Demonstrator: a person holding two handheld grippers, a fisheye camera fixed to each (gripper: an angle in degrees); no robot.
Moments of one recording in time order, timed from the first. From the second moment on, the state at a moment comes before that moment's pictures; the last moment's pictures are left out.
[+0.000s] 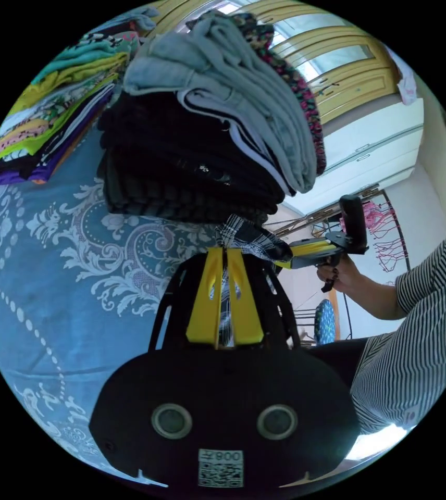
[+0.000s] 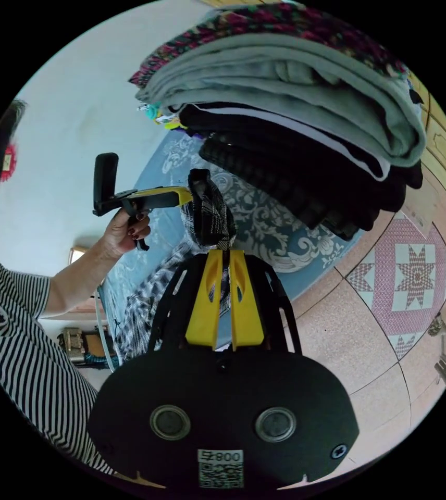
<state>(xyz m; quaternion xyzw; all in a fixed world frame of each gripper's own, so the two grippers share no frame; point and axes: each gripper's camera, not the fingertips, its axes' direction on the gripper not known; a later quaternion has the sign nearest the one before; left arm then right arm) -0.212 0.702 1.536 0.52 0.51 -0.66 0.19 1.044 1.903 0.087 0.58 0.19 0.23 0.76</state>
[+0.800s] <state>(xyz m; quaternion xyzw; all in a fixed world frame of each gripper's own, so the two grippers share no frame) 0.183 0.732 1.279 0.40 0.60 -0.69 0.04 0.861 1.650 0.173 0.28 0.12 -0.04 0.95</state>
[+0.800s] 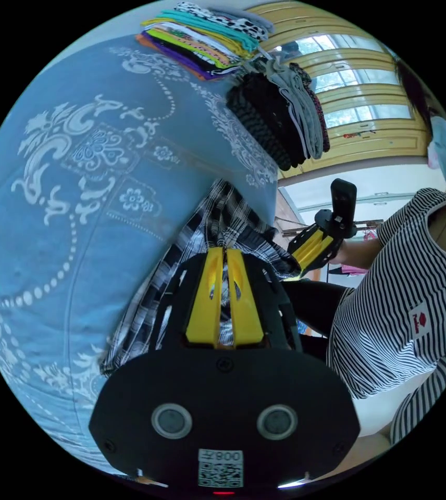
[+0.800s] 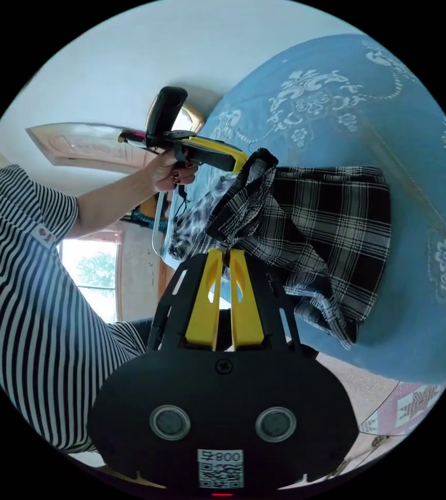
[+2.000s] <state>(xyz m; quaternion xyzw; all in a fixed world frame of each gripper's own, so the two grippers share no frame) 0.509 0.676 0.868 0.19 0.57 -0.76 -0.23 0.599 1.389 0.228 0.01 0.13 -0.08 0.99</state>
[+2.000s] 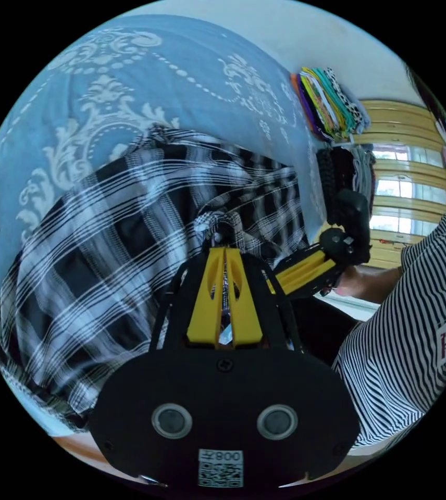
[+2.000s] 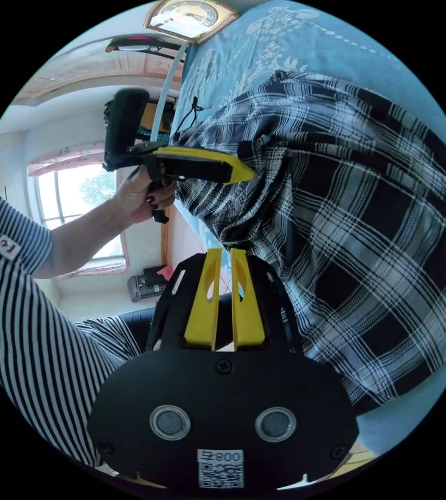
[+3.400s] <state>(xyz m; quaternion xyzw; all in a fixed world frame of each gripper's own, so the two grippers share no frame) 0.459 0.581 0.679 0.09 0.57 -0.75 -0.34 0.458 1.294 0.104 -0.06 0.20 -0.18 0.96</state>
